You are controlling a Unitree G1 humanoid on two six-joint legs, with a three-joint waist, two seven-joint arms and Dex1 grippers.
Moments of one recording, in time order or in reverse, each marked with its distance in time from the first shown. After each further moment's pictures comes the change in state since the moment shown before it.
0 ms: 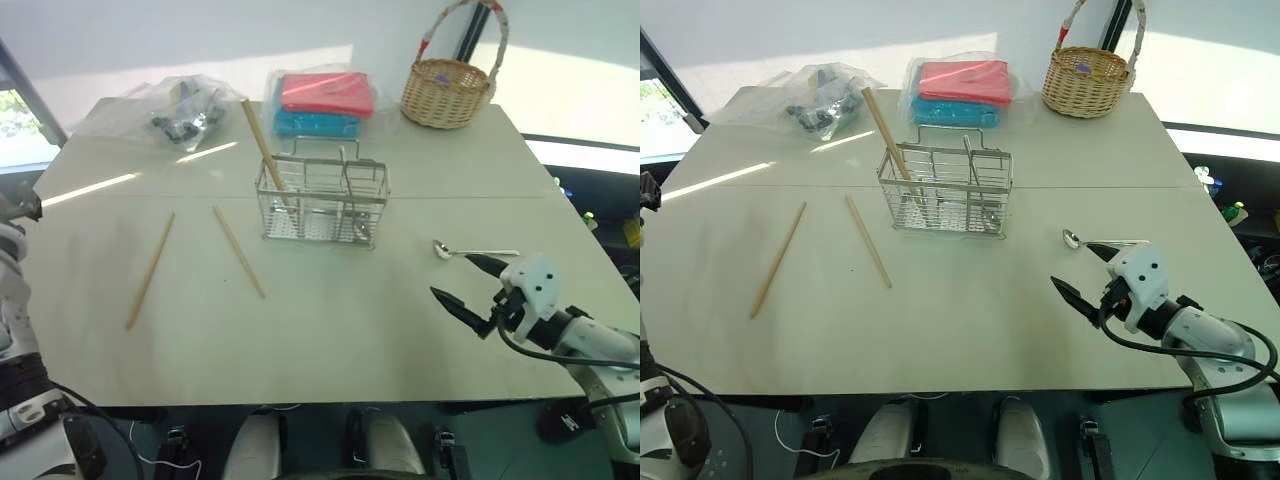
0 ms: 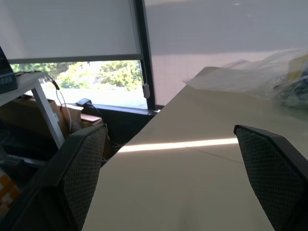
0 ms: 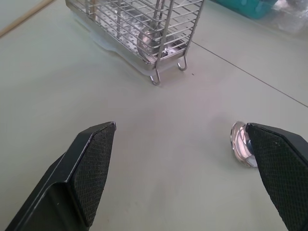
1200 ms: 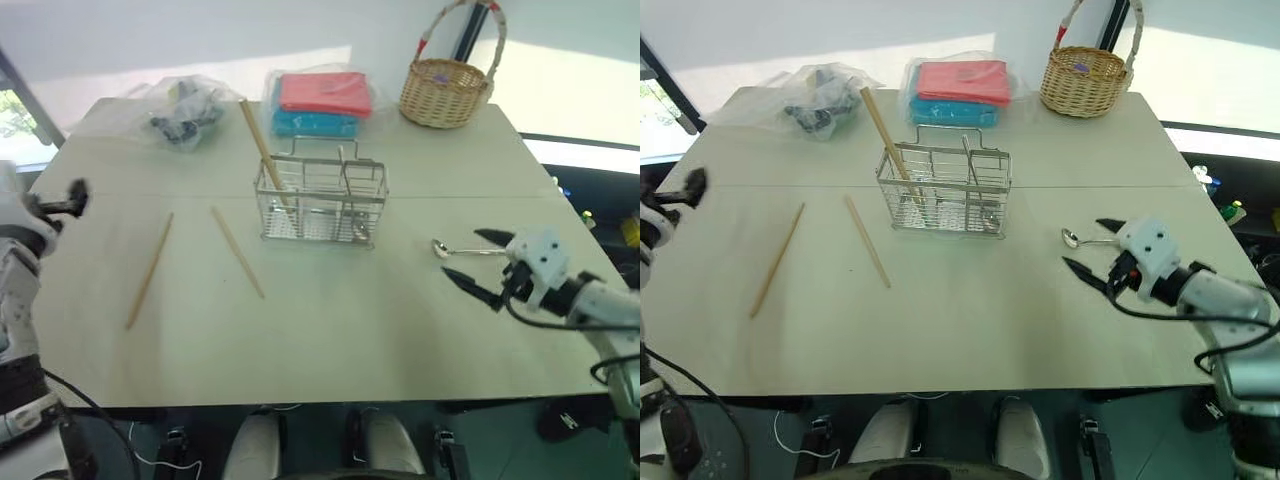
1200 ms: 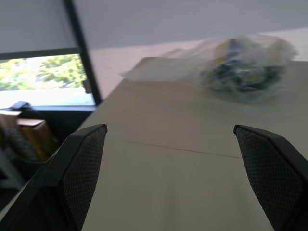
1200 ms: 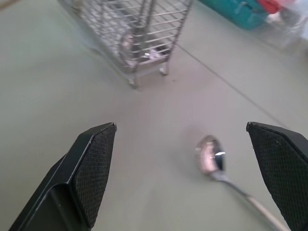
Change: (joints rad) left arm 0.070 0.072 -0.110 -0.260 -0.206 0.208 -0.339; right arm -0.249 -0.183 0.040 0.221 -0.102 -0.074 0.102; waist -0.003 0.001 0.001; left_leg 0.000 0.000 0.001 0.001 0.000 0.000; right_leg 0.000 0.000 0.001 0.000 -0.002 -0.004
